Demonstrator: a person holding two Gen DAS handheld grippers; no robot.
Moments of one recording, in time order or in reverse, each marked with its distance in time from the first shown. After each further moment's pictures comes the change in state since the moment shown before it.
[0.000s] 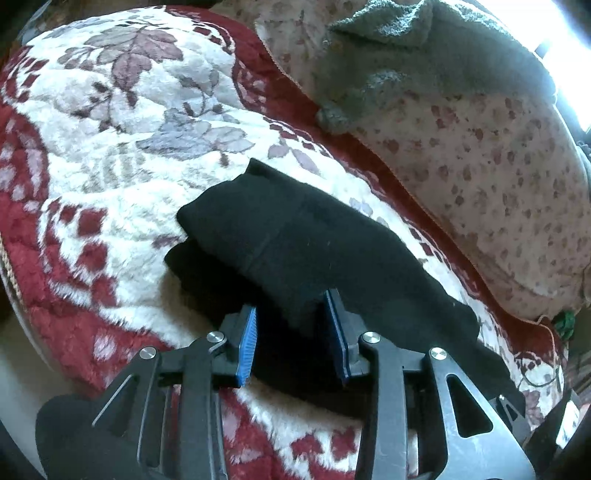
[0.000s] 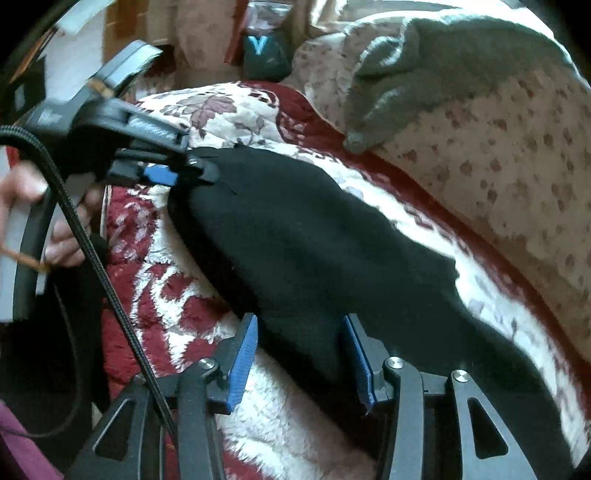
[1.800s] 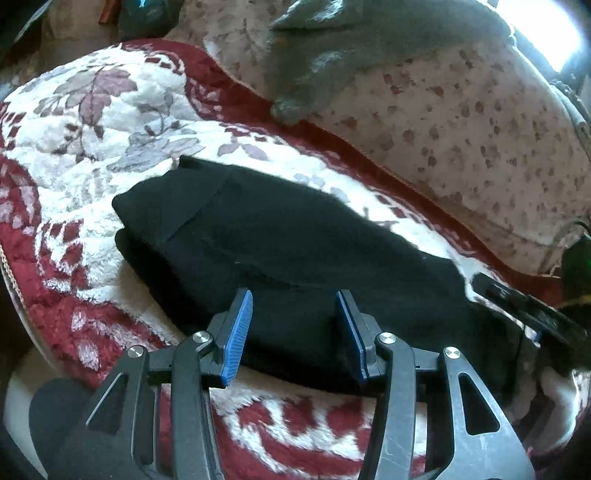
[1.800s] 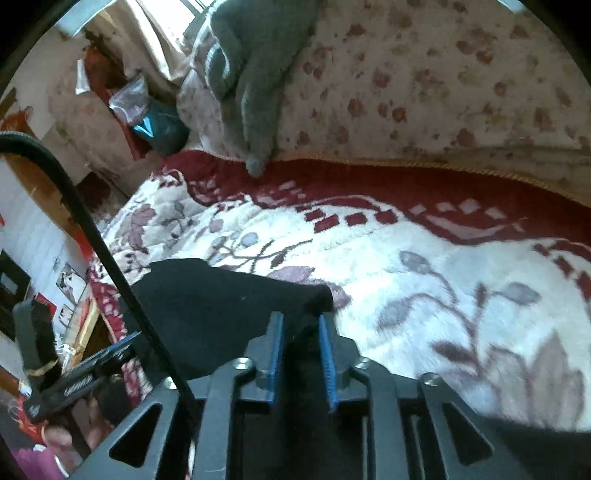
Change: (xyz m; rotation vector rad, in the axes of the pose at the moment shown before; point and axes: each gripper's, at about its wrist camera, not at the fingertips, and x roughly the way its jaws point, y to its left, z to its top) left arm -0.012 -0.058 -0.039 0.181 -0.033 0.034; right arm 0.003 -0.164 0.009 0.611 -0.024 0.183
